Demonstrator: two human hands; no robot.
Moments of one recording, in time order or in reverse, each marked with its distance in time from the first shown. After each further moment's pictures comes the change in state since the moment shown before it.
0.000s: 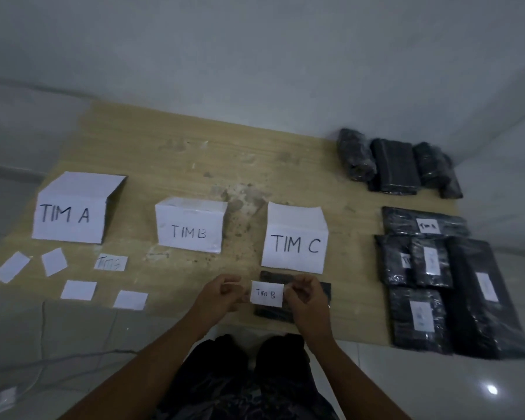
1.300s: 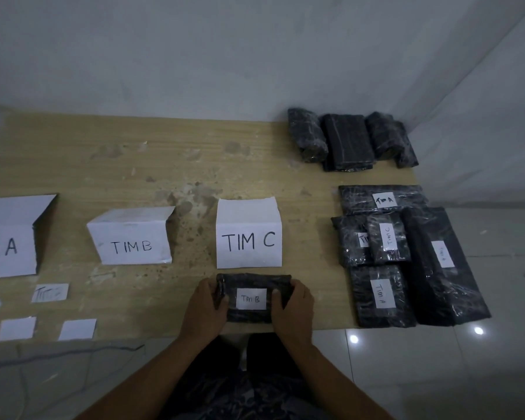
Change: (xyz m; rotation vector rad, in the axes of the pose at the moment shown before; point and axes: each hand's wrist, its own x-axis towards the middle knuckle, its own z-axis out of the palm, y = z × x) left_hand 0.027 -0.018 0.078 0.606 0.181 0.187; right_hand 0.019 0.048 -0.050 -0.590 0.189 0.041
